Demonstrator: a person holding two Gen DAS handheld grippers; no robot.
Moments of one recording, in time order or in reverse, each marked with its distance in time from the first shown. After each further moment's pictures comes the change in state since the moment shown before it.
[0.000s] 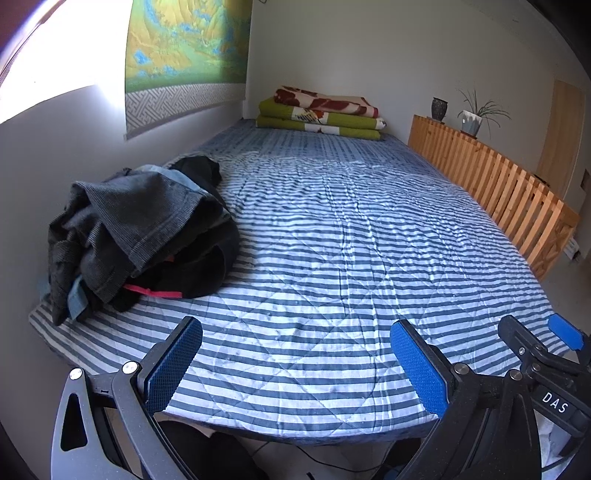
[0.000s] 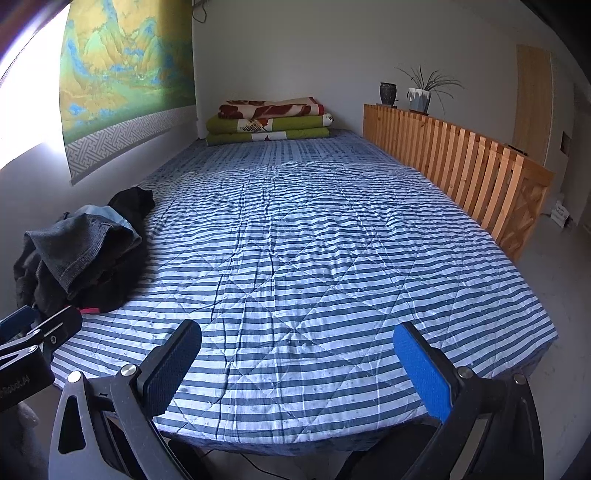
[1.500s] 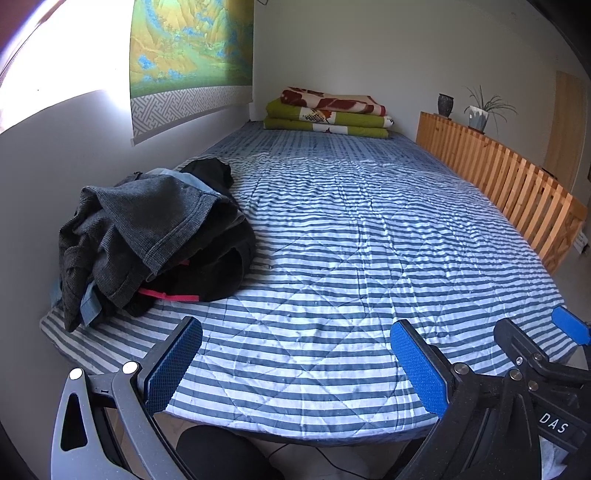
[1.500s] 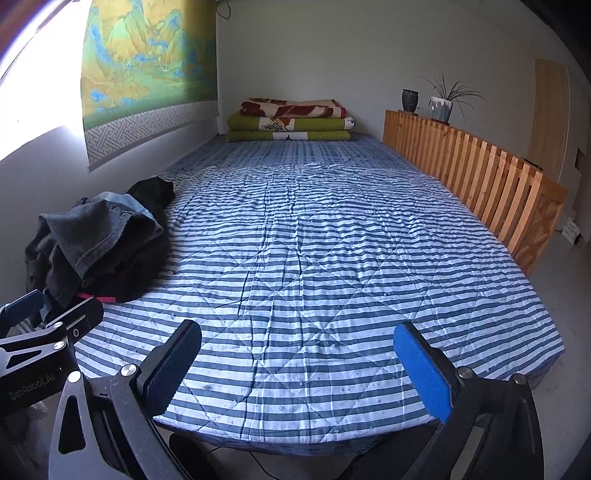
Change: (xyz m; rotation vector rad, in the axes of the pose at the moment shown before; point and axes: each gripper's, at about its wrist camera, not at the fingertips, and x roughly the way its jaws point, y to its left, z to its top) left arm 0.007 0.010 0.000 0.022 0.006 0.045; right arm 0.003 0.034 -0.003 -0.058 0.002 0.045
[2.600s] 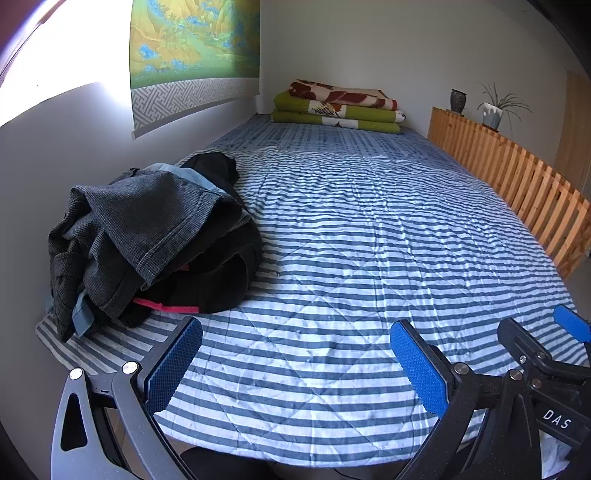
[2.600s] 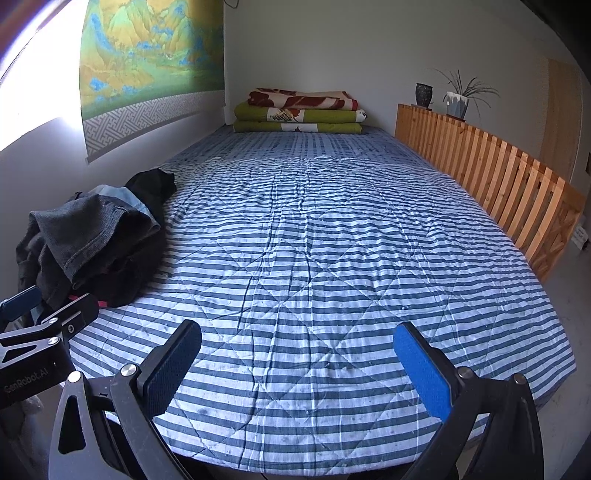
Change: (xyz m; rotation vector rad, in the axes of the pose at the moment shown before) left arm 0.048 0.009 0.024 -0.017 0.026 0.034; right arm 0.046 0.009 0.021 -0.027 0.027 0.020
